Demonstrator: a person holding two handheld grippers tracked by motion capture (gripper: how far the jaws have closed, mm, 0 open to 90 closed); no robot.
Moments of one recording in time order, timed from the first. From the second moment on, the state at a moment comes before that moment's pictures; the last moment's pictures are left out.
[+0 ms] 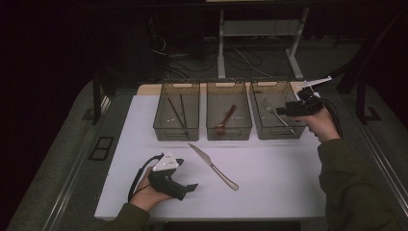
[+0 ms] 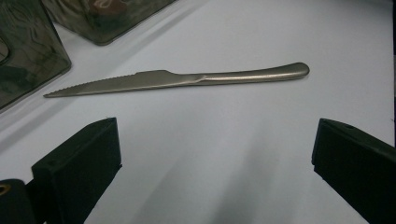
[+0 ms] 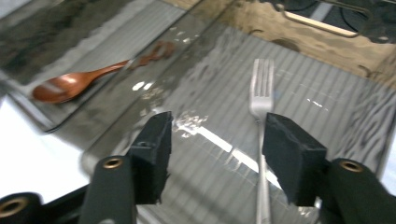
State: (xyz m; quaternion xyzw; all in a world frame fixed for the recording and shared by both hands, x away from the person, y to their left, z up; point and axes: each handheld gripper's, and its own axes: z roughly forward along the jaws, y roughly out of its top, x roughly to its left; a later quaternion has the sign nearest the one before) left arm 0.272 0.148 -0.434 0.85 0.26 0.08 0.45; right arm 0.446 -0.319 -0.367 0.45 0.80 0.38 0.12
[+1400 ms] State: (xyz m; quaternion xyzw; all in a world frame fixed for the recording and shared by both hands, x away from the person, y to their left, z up) left arm 0.286 0.133 -0.414 0.87 0.23 0.06 0.42; right arm 0.267 -0.292 -0.438 0.37 0.80 0.46 0.11
